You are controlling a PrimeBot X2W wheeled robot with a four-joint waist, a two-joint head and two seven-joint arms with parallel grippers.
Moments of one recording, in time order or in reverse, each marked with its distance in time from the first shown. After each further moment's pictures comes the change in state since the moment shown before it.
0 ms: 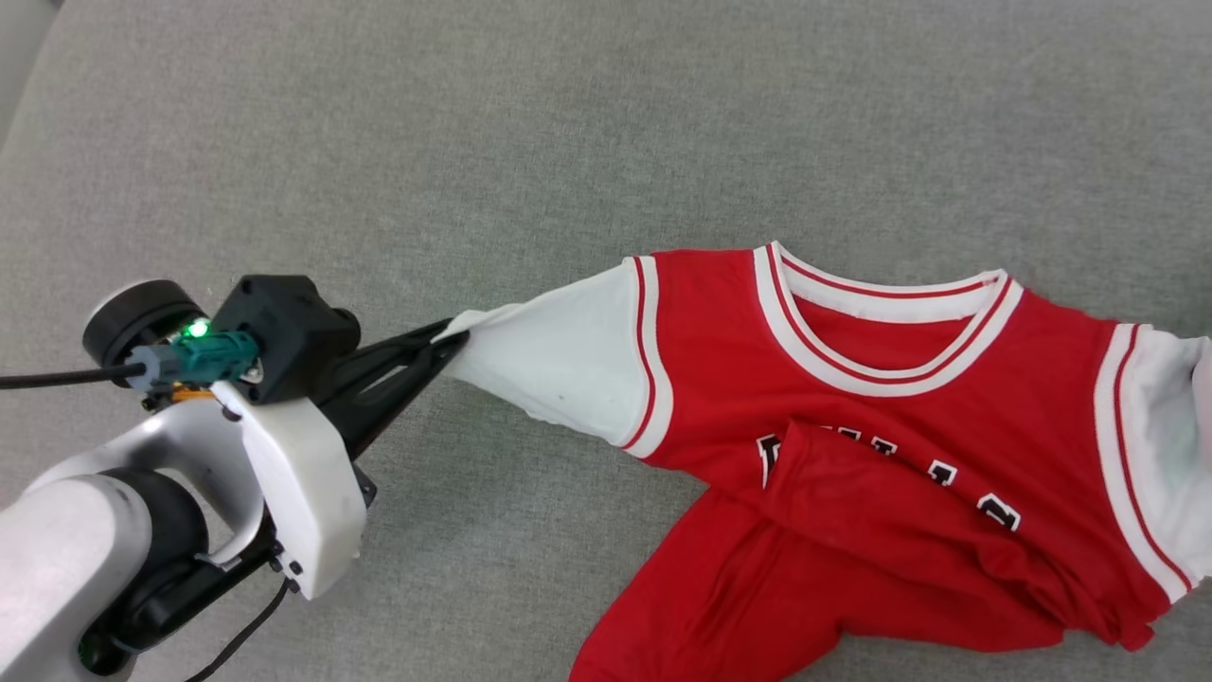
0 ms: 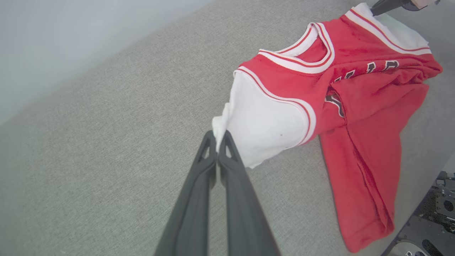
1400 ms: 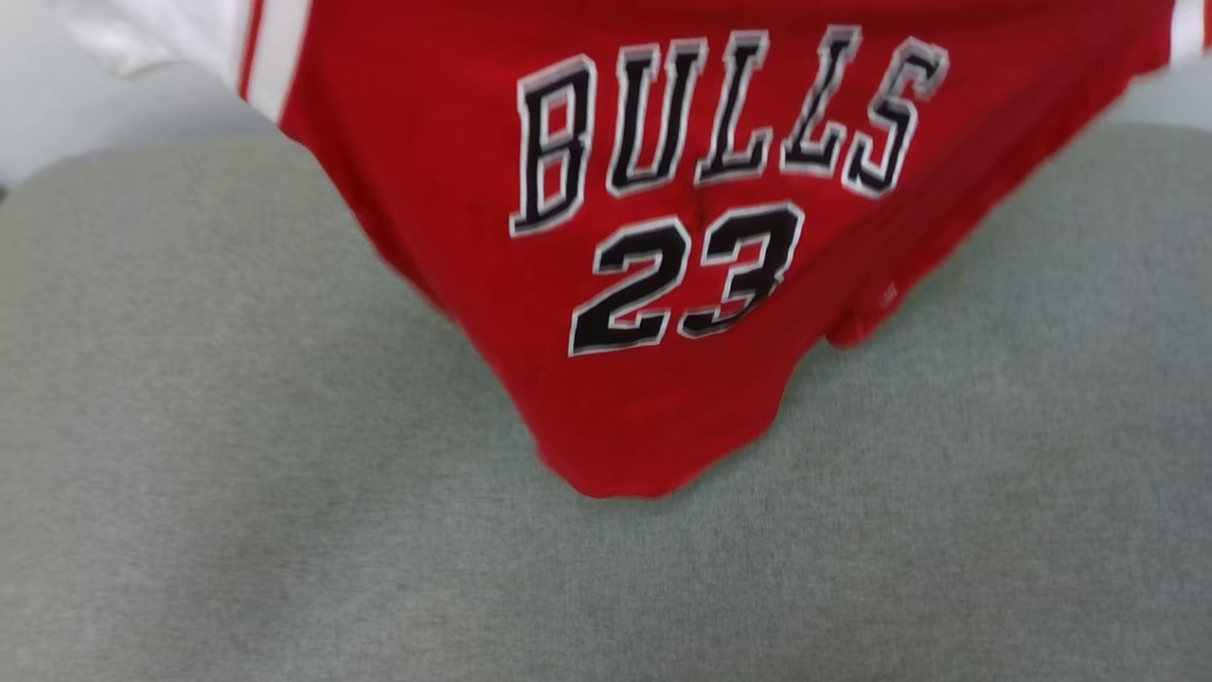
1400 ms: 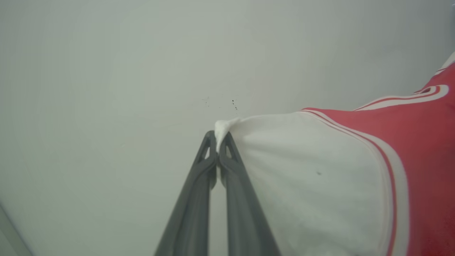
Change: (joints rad) left arm -0.199 0.168 0.435 0.019 0.011 0.176 -0.269; right arm -0.426 -0.111 -0.071 -0.309 0.101 0.000 -0.396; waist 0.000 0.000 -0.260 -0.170
